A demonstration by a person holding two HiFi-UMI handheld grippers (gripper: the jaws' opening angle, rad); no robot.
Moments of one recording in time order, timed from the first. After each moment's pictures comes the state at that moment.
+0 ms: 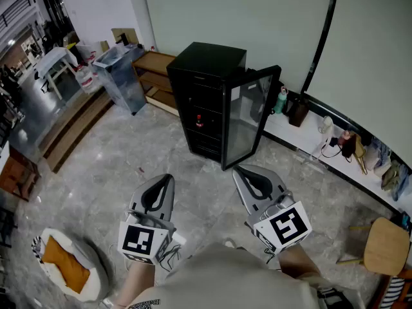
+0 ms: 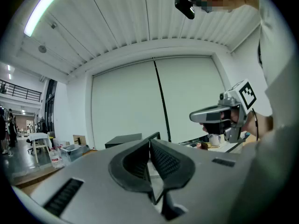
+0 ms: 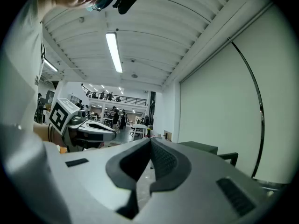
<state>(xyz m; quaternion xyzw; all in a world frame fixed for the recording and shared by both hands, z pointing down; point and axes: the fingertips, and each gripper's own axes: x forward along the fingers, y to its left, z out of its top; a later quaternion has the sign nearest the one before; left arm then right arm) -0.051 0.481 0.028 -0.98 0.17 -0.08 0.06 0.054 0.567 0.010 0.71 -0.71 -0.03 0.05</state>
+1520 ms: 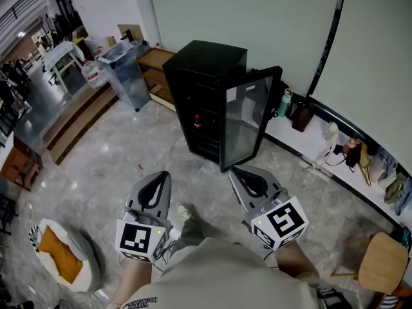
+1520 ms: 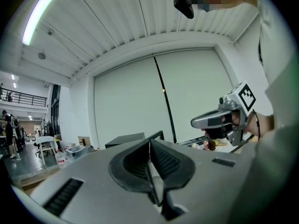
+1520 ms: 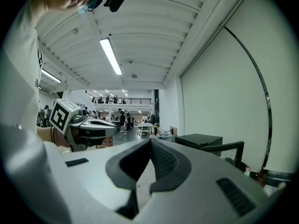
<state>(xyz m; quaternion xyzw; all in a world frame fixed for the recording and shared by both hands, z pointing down) 0.018 0.500 0.048 -0.97 0.21 -0.09 0.08 0.129 0.577 0.056 0.67 -0.74 0.01 0.03</state>
